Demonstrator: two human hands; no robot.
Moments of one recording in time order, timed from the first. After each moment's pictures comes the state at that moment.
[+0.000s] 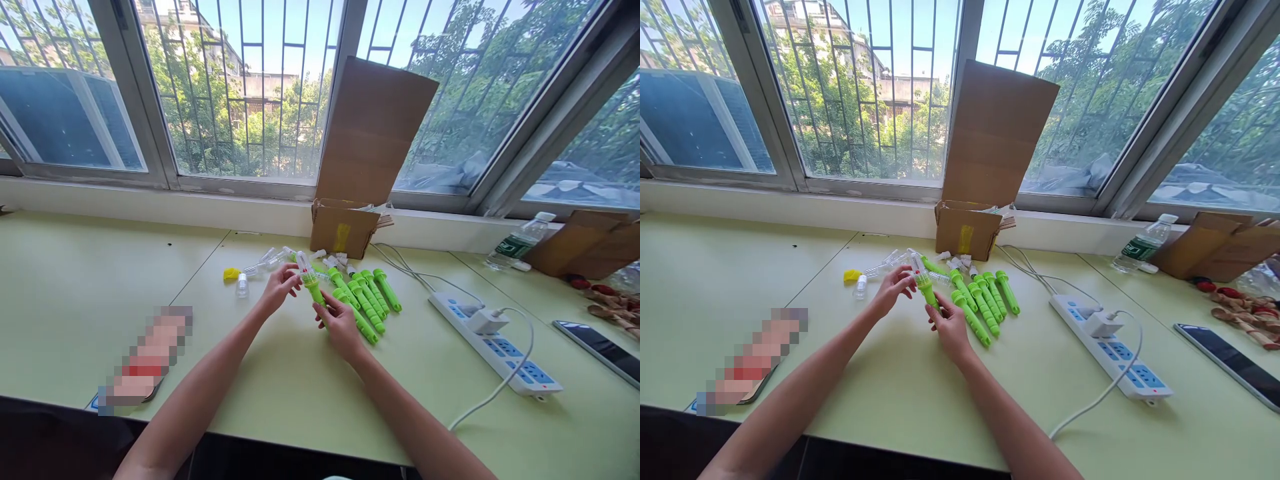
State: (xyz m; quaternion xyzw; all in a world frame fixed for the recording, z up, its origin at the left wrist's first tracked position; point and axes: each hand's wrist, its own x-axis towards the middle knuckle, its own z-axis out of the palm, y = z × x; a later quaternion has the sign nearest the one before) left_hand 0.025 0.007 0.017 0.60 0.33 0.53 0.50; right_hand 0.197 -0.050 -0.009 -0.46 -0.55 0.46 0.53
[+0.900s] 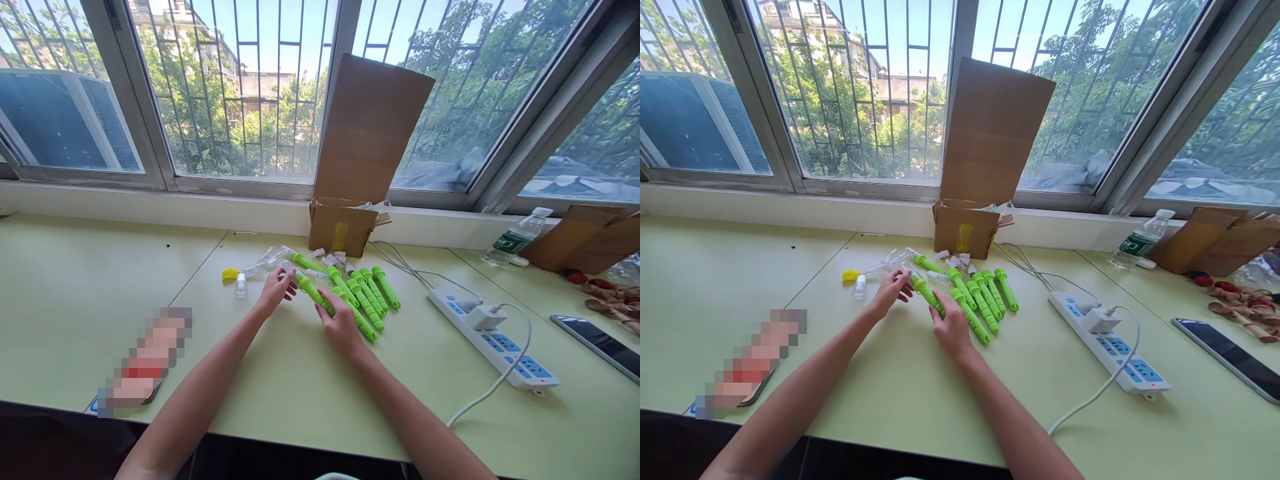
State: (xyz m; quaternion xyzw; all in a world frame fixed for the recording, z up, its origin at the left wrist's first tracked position) left_hand 0.027 0.014 0.009 0.53 0.45 0.49 0.52; right_hand 0.209 -0.047 -0.011 -0.50 -0.73 0.15 0.44
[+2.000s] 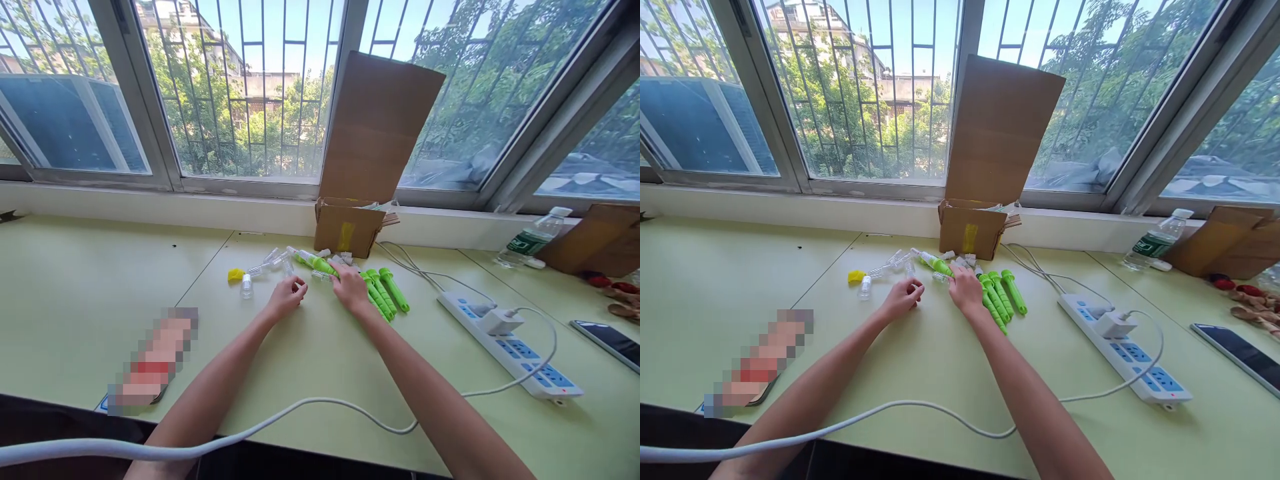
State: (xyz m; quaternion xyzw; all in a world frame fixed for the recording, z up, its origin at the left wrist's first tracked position) left_hand 0.031 0.012 -0.006 0.67 0.49 0.42 0.37; right_hand 0.226 0.037 0.018 -0.61 -0.74 -0.04 0.26
